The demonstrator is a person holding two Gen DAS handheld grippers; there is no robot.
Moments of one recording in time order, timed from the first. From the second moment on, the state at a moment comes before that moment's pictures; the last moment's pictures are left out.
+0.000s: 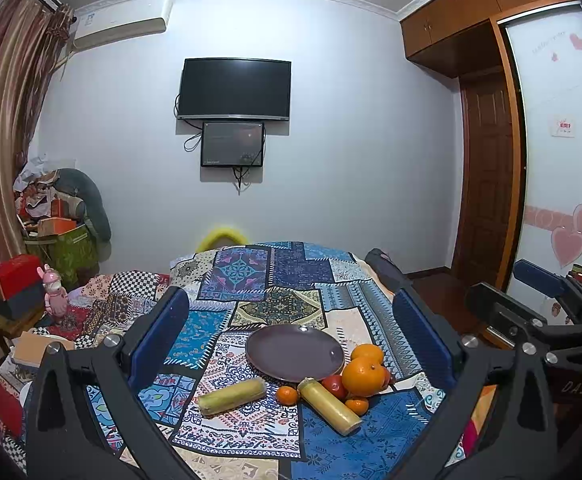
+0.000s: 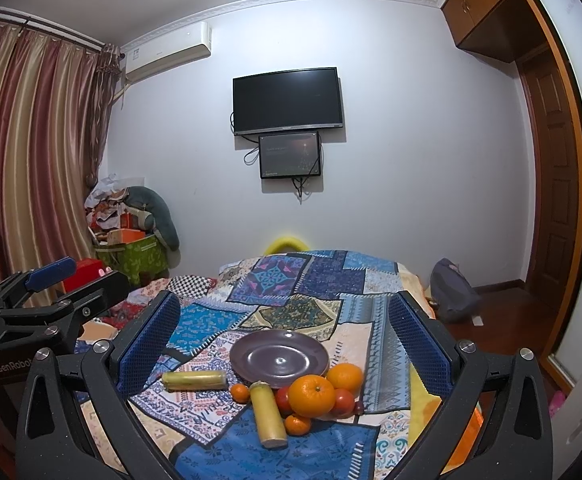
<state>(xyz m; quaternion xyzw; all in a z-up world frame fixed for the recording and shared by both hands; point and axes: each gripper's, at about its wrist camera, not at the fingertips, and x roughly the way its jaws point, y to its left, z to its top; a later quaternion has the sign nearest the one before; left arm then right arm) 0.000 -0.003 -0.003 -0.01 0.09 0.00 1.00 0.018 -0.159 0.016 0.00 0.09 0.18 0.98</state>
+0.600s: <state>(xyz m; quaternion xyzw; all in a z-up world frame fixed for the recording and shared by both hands) 0.005 -0.001 -0.005 -0.01 0.10 0.00 0.99 0.022 -0.157 0.011 -0.01 0.10 0.18 0.98</state>
